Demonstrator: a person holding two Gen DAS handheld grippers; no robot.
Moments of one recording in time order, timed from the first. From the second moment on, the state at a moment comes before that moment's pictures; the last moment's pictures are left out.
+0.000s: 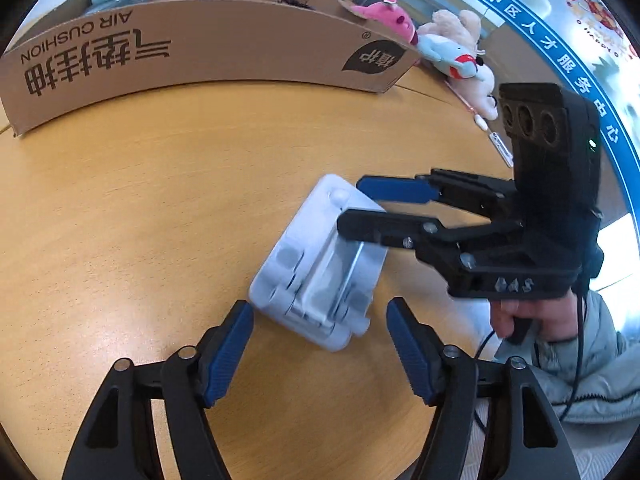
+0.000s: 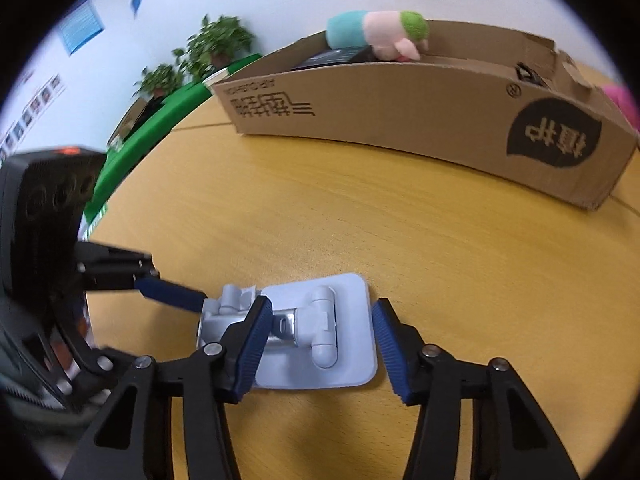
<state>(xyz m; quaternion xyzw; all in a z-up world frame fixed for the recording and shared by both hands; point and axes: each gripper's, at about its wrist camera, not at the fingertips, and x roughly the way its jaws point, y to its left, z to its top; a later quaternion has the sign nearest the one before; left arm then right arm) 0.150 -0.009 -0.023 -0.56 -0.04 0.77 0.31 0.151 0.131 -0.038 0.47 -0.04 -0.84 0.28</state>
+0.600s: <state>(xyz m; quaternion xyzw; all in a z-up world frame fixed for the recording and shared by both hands) 0.151 0.001 -0.025 -0.57 0.00 0.77 0.28 0.158 0.124 -0.044 0.48 -0.01 -0.83 0.29</state>
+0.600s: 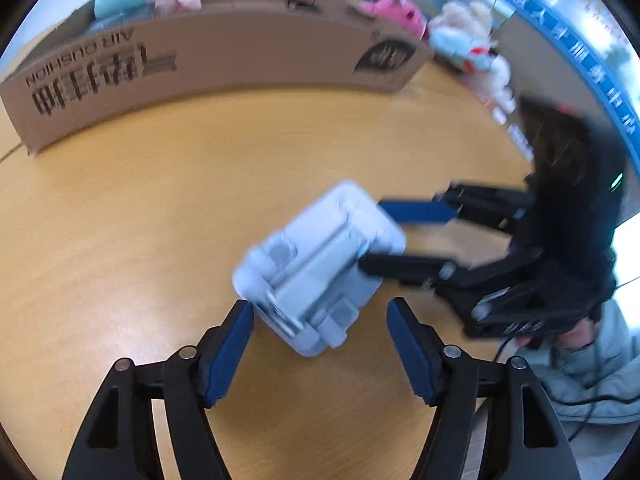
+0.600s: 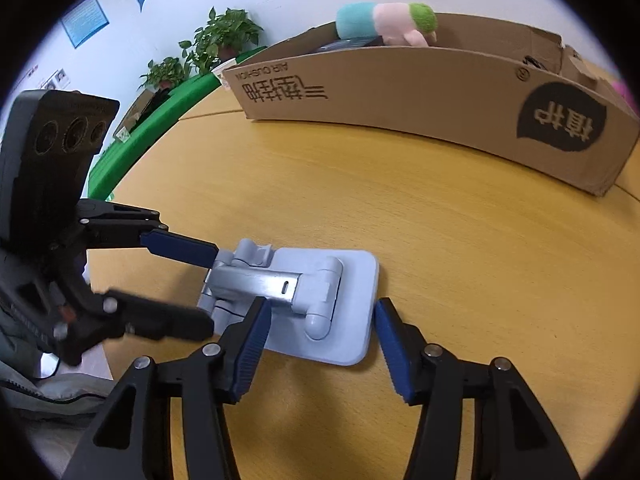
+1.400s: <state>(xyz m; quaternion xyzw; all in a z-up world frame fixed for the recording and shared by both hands) 0.131 -0.015 0.067 -0.43 -0.01 0.85 0.30 0.157 0.150 0.047 0.35 -0.01 -0.90 0.24</state>
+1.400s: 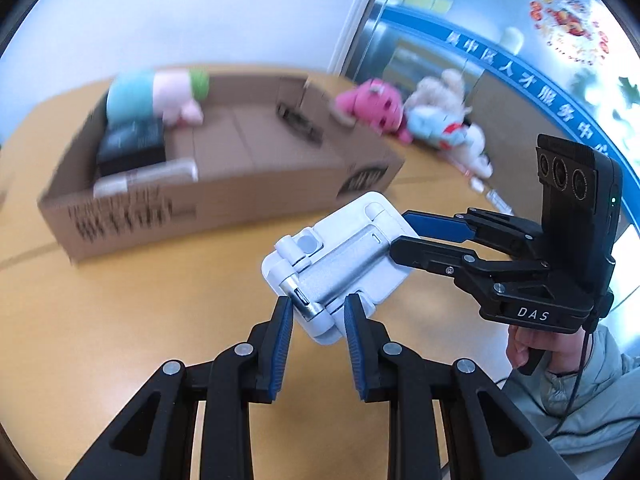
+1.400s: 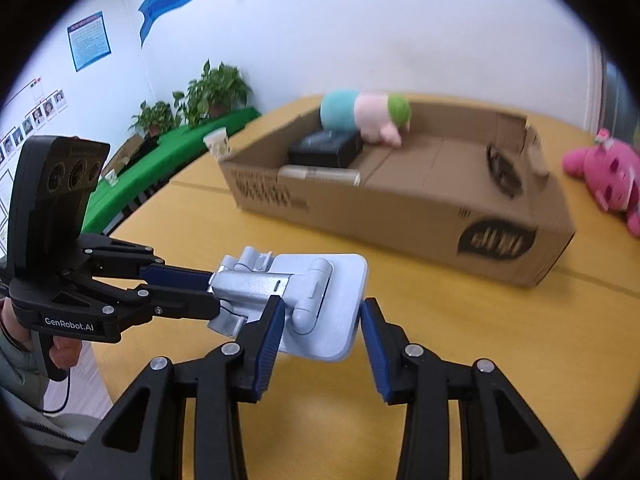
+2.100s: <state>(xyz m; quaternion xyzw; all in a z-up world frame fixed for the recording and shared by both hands) 0.017 0.003 0.168 -0.29 0.01 0.90 0.32 0.077 0.170 0.137 0.22 -0.02 -0.96 0.19</state>
